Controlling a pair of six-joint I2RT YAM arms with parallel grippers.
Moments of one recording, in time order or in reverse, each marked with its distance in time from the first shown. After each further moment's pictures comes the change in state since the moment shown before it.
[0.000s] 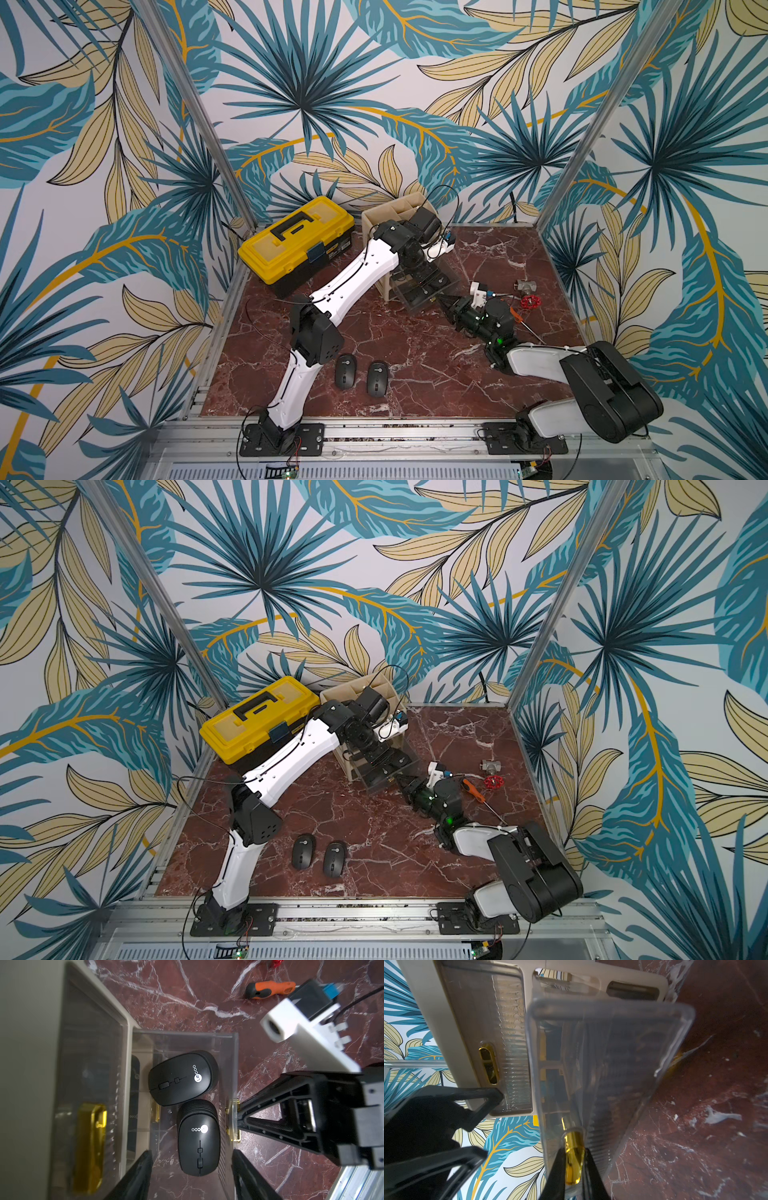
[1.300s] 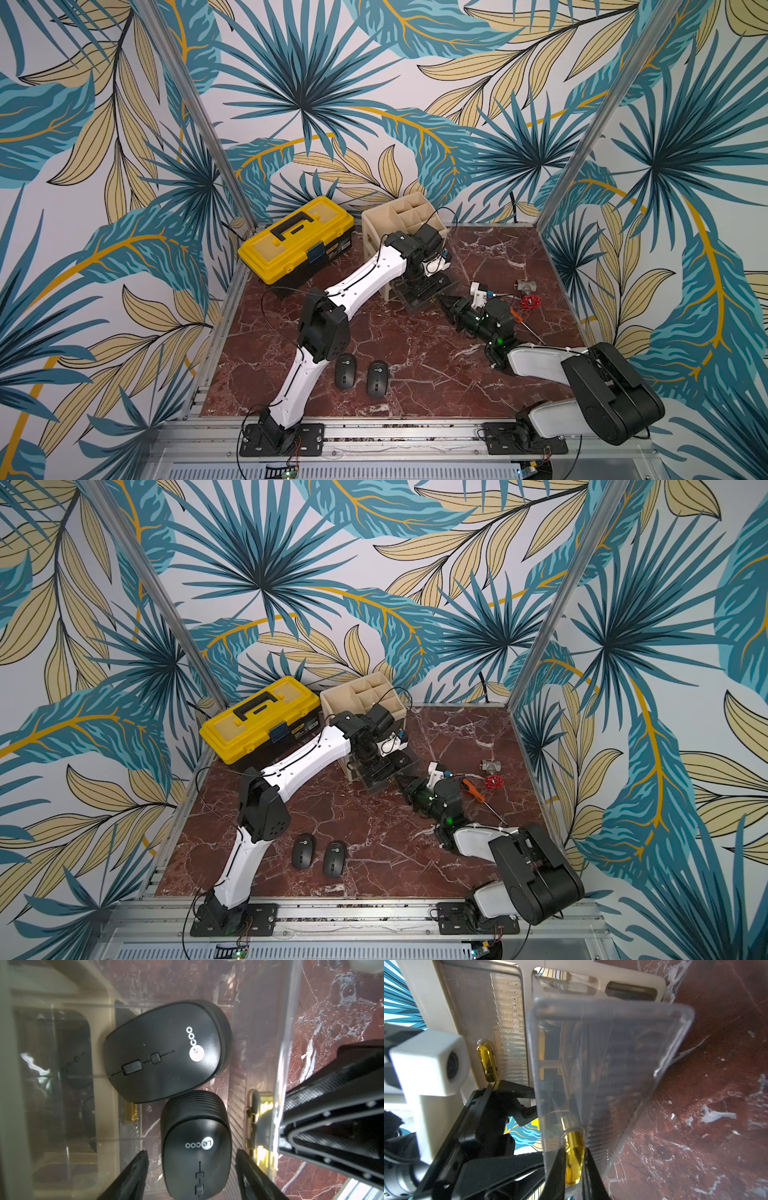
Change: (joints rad) left arm -0.002 0.060 -0.107 0.016 0.011 0.003; right arm 0.000 -0.005 -0.001 -0.008 0.000 -0.007
